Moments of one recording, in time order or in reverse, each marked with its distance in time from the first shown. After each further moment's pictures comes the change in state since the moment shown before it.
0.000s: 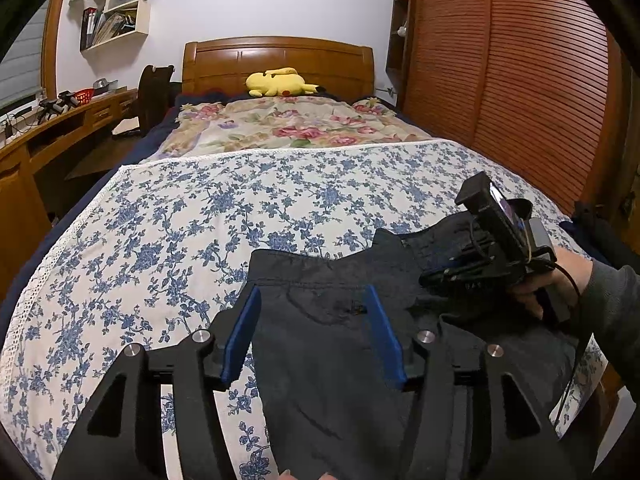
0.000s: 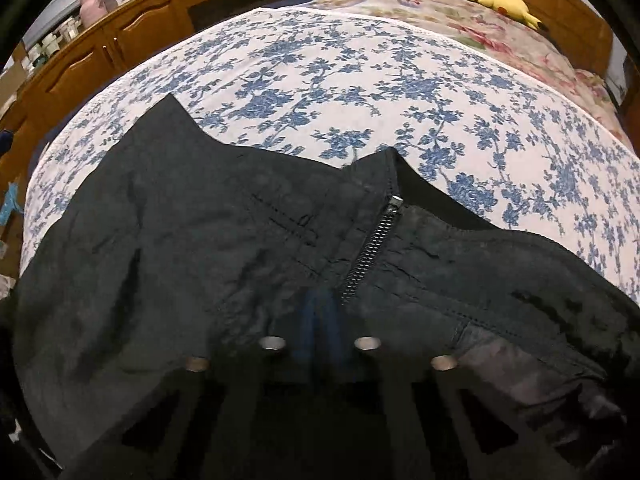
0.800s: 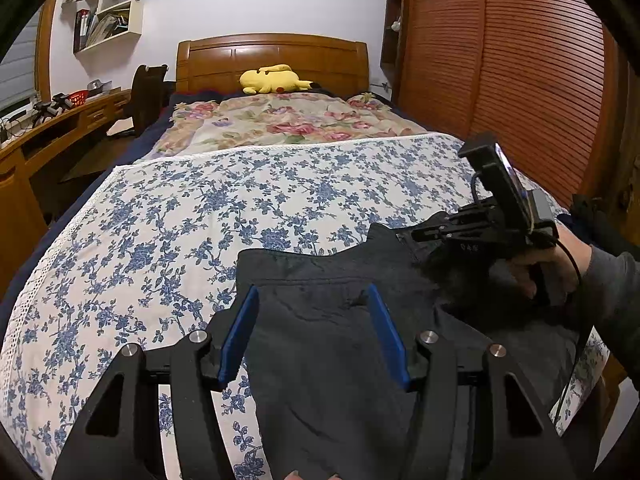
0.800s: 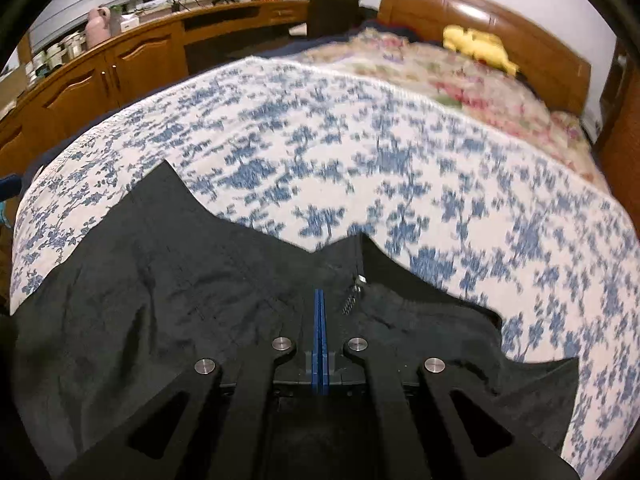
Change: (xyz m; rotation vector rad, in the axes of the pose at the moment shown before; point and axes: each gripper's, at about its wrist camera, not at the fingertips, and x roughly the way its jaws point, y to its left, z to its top) left arm 0.002 -0.005 -0.001 0.020 0.013 -0.010; right arm -0.027 0.007 0.001 -0.021 -0.161 -0.091
